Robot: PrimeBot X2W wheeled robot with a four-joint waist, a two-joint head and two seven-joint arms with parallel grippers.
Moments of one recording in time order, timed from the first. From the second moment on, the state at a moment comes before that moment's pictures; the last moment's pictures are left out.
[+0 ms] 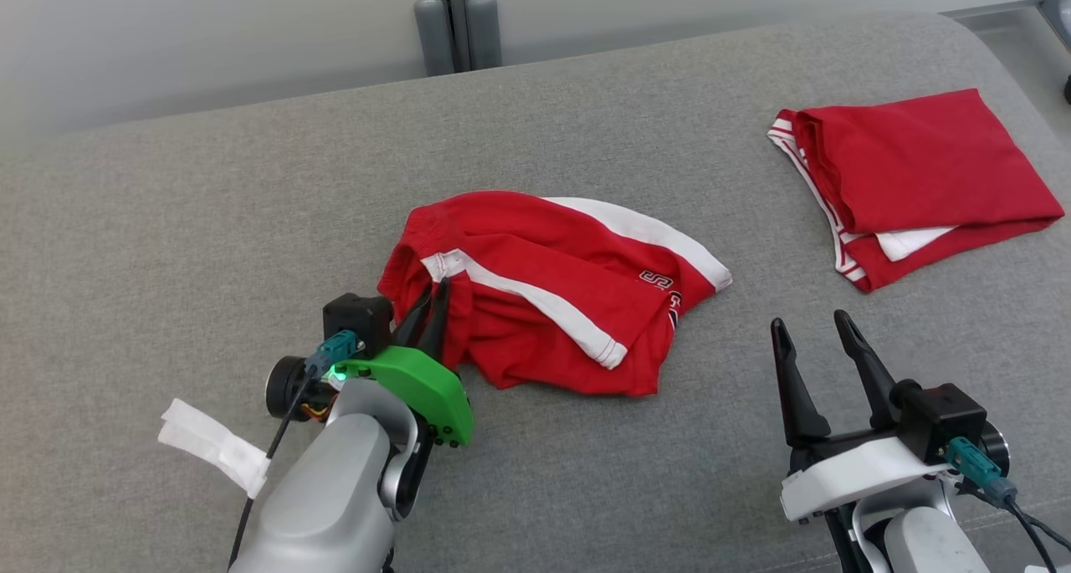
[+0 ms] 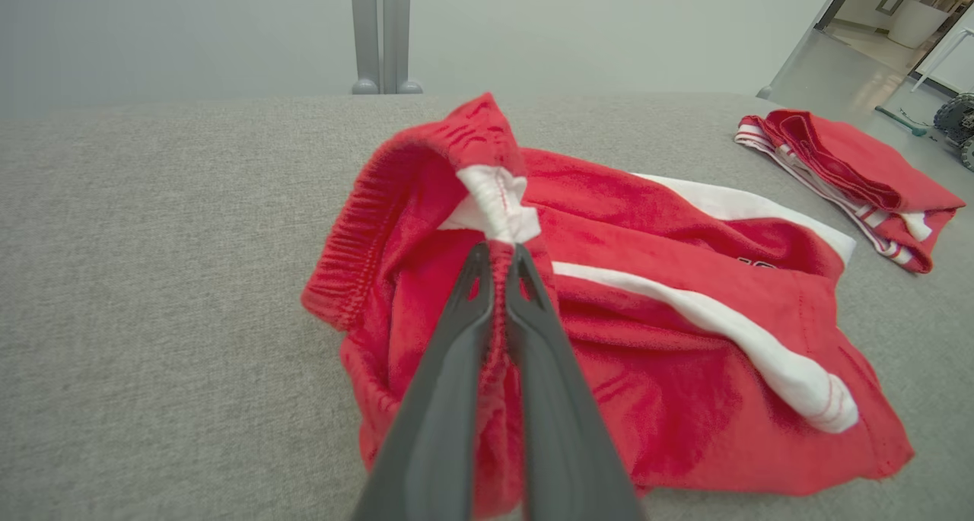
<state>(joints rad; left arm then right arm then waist) -0.56 0.05 -0.56 0.81 -0.57 -0.03 -0.26 -0.06 -0.05 0.06 0.17 0.15 0.13 -0.26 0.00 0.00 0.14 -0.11</state>
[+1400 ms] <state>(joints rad) -0.24 0.13 -0.37 0.50 -0.55 0.01 -0.26 -0.03 -0.05 0.01 0.20 0.15 0.13 -0.26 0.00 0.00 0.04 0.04</state>
